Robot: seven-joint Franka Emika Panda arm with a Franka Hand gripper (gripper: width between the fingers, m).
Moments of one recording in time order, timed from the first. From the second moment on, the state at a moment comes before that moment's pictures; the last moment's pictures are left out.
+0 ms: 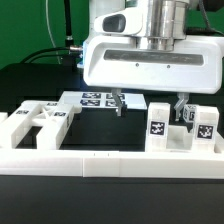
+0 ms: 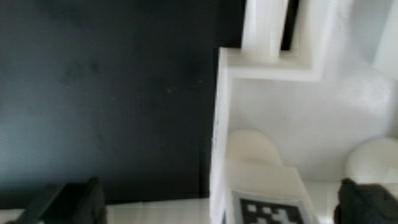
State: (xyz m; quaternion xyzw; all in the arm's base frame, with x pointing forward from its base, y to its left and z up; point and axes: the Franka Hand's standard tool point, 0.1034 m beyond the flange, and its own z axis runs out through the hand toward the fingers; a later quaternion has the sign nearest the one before) arm 0.608 0.035 0.060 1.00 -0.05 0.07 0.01
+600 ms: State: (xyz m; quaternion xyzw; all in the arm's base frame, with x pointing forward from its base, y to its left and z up) arm 0.603 0.038 0.028 0.99 -0.06 0.08 0.03
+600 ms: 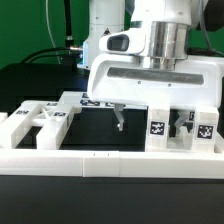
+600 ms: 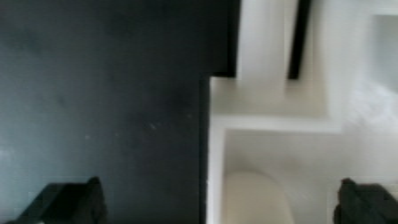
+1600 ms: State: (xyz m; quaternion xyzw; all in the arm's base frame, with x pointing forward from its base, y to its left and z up) arm 0.598 0.037 0.009 0.99 -0.06 0.08 0.03
